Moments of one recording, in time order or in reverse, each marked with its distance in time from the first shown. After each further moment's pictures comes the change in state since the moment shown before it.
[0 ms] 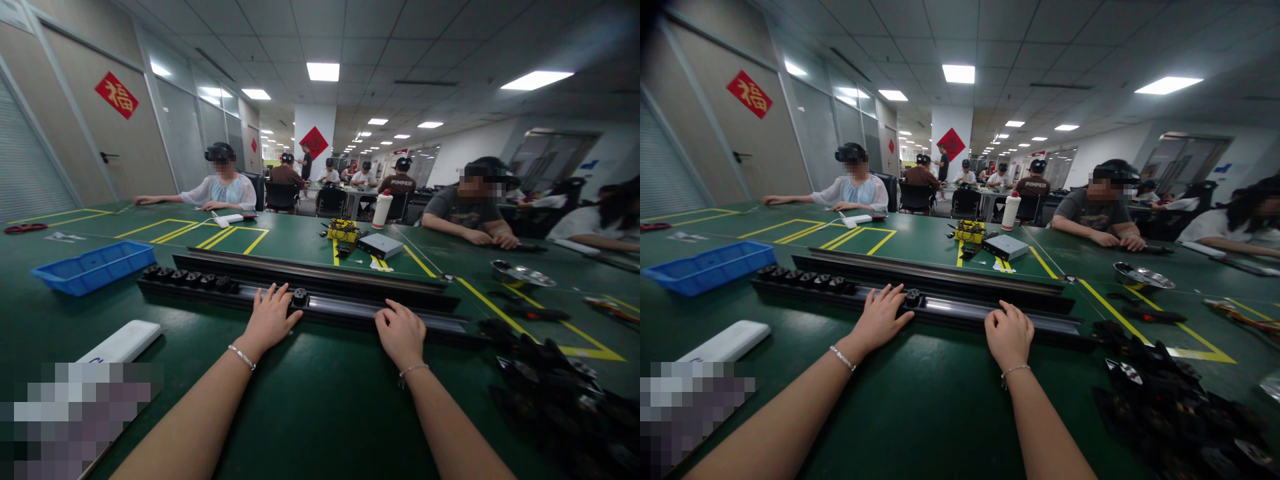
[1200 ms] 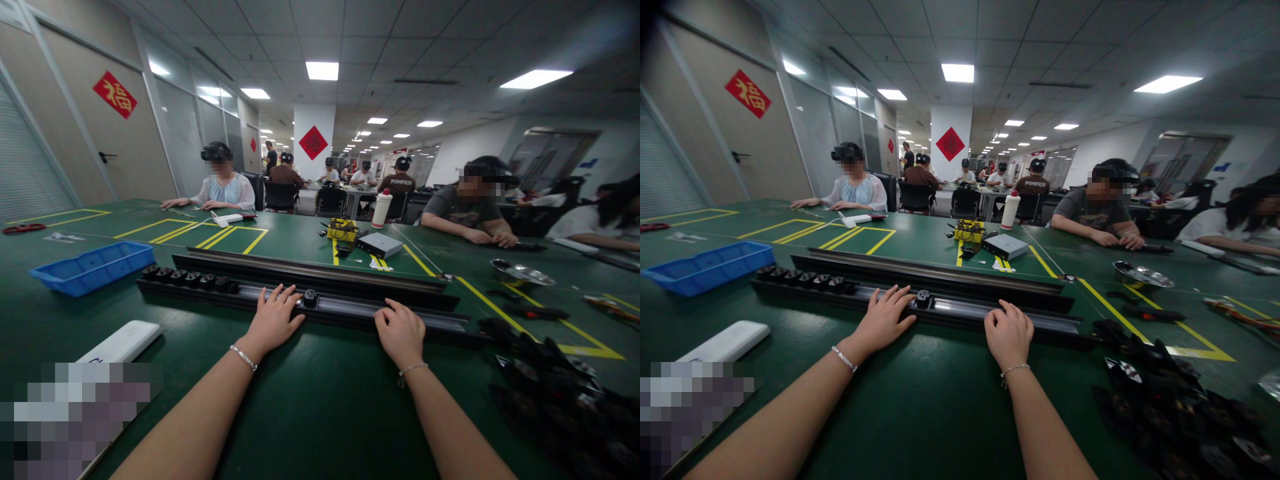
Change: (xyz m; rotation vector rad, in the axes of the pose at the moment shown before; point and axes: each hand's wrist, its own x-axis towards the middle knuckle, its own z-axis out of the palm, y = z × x) left_hand -0.002 0.006 -0.005 -0.067 -0.019 0.072; right_hand 0.000 0.000 0.000 -0.004 0.004 -0.001
